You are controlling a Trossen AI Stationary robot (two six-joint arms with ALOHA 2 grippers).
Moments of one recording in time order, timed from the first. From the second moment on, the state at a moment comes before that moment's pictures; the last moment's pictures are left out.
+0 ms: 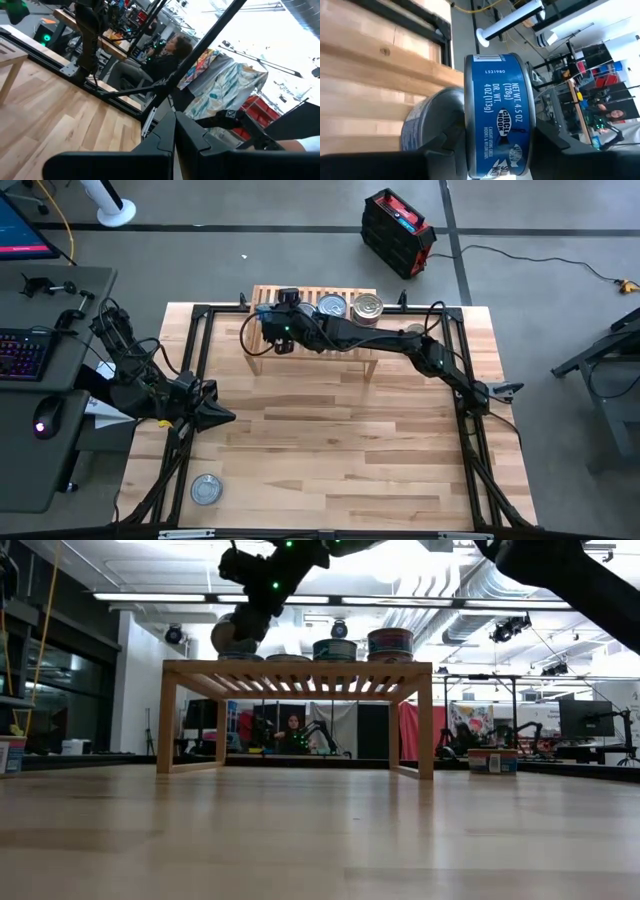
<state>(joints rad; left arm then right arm) -0.89 0.71 0.74 0.03 -0.77 -0.63 -0.16 2.34 2.33 -0.47 0.56 -0.74</state>
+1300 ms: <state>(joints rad) -0.89 0.71 0.74 0.03 -0.77 -0.62 -0.20 2.34 2.33 -0.48 0.46 -0.54</state>
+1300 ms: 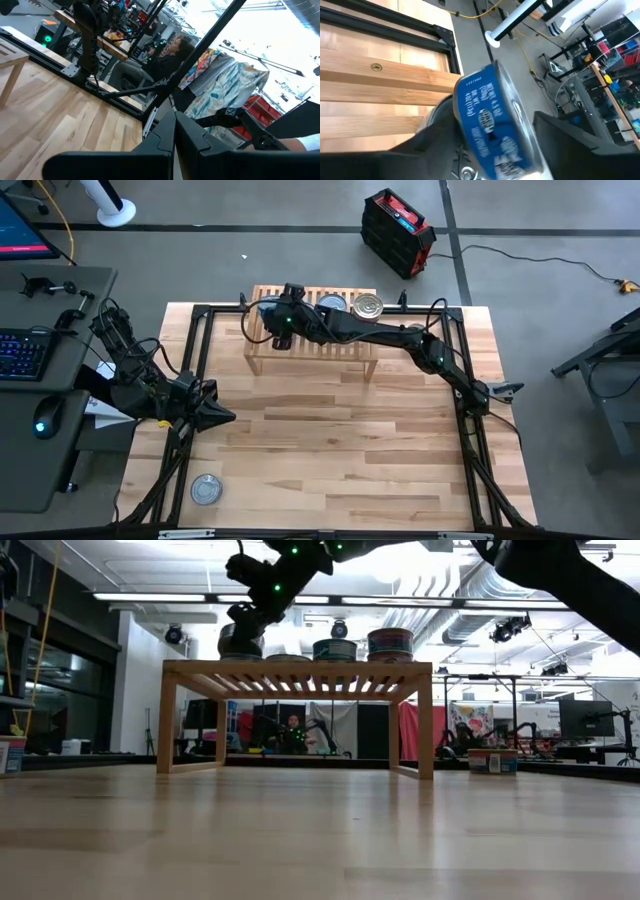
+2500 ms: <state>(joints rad) -0.82 0.81 0.74 -0.15 -0.82 -0.79 -0.10 2.19 2.36 -0.91 0.19 -0.22</state>
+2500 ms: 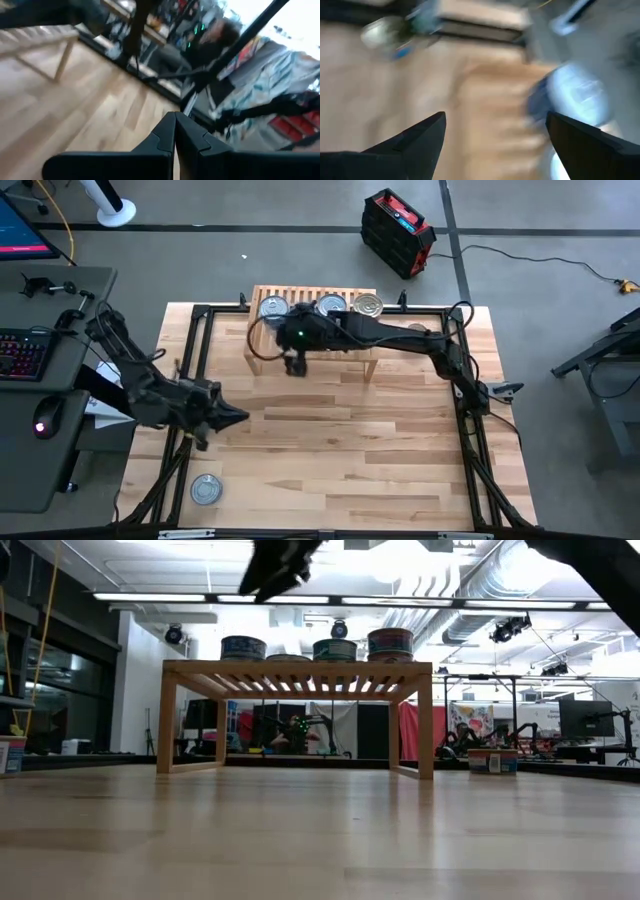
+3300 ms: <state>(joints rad) -0.92 1.37 0.81 -0.47 0.23 -1.60 0.25 1.51 1.01 -0.50 -0.30 0.56</state>
